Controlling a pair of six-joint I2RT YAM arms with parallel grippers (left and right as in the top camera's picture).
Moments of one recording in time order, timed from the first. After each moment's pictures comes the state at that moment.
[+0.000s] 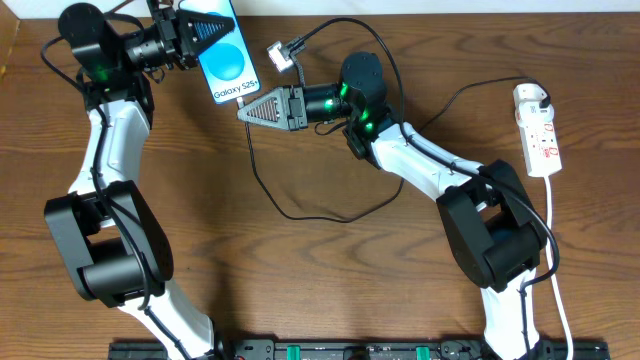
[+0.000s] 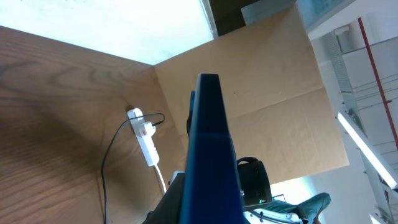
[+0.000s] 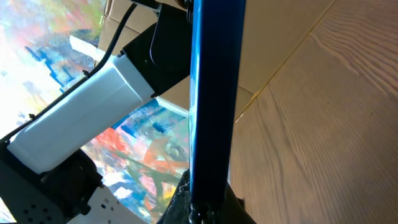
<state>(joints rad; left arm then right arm) 0.23 1.94 1.48 0.65 1.49 -1.35 0.59 2.14 1.50 0.82 -1.16 1.21</state>
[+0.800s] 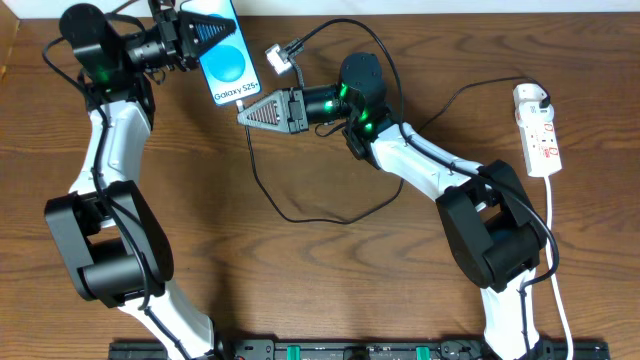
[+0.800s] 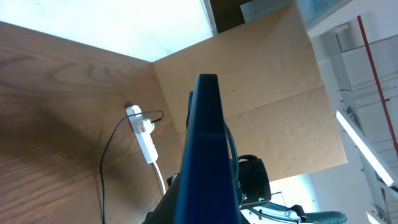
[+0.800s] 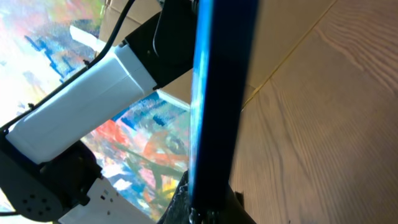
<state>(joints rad) 0.23 1.94 1.47 0.65 1.50 -1.35 0.59 2.14 1.50 0.82 -1.19 1.19</state>
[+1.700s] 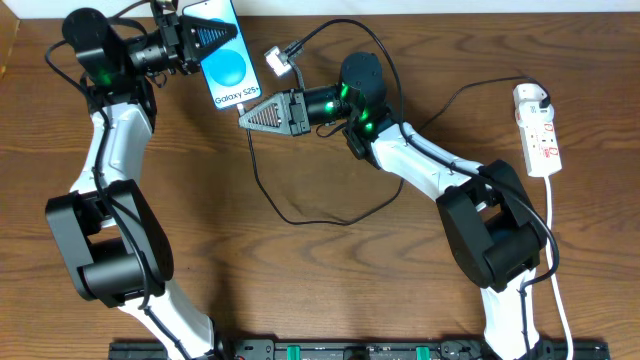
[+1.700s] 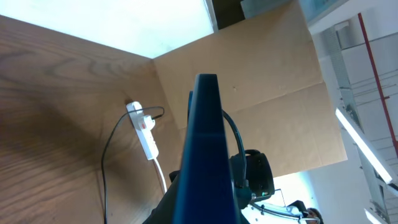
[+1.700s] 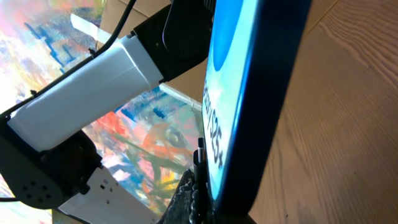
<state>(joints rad) 0.23 1.94 1.45 0.68 1.51 -1.36 0.59 2.14 1.50 0.82 -1.23 1.16</state>
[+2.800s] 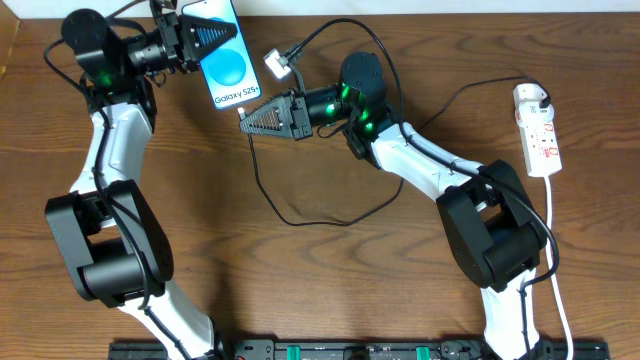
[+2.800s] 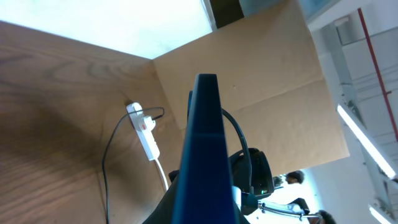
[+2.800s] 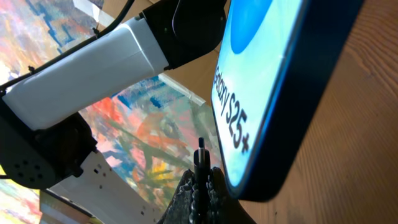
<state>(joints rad) 0.23 1.94 1.45 0.73 1.51 -1.37 0.59 2.14 1.50 0.82 -1.26 1.07</state>
